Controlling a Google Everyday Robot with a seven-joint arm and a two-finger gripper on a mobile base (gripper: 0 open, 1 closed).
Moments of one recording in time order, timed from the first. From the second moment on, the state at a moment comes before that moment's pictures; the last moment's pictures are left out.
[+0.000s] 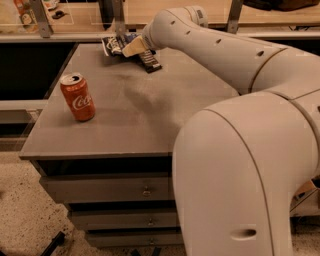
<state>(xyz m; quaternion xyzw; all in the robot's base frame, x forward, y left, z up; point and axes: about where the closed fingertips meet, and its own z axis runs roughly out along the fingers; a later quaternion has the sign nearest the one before) 0.876 0.028 0.906 -0.31 0.79 0.02 0.53</state>
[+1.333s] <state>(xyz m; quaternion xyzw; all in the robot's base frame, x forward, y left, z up) 0.908 0.052 0.911 -0.31 0.75 0.10 0.58</state>
